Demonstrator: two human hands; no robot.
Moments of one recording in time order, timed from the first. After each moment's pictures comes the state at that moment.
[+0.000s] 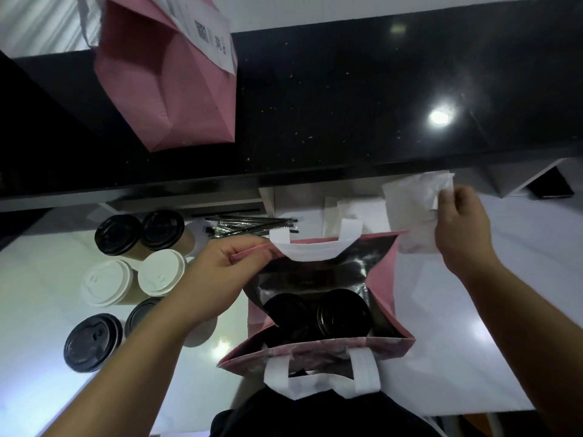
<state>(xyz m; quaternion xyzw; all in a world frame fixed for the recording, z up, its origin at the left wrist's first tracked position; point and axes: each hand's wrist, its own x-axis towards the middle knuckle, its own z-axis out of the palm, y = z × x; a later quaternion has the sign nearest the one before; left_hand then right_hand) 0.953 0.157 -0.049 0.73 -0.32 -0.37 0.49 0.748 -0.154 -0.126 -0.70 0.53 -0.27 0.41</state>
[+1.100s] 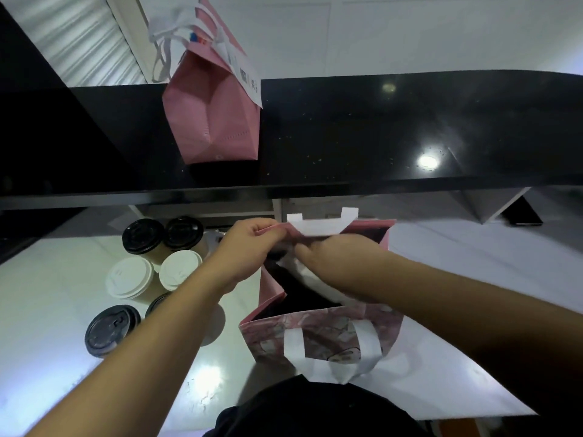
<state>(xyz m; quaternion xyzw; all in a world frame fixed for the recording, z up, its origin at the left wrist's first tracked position) 0.969 0.145 -0.068 0.73 -0.28 -0.36 0.51 0.821 -0.010 -0.050 -1.00 -0.08 0.05 0.00</state>
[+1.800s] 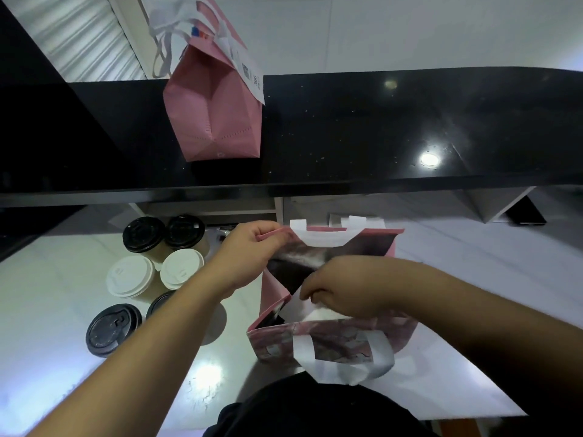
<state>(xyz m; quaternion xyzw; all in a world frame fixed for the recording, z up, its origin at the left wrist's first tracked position) 0.964 0.152 -0.064 0.74 -0.30 -0.35 0.49 0.803 0.008 -0.015 -0.95 0.00 0.26 0.20</state>
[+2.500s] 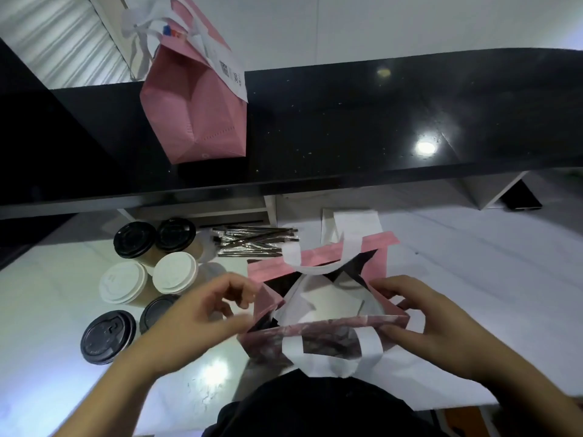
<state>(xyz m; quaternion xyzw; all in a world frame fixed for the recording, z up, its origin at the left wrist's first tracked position) 0.934 0.248 -0.051 0.72 -0.37 -0.40 0.43 0.656 -0.023 -0.070 -0.88 0.20 -0.02 0.43</state>
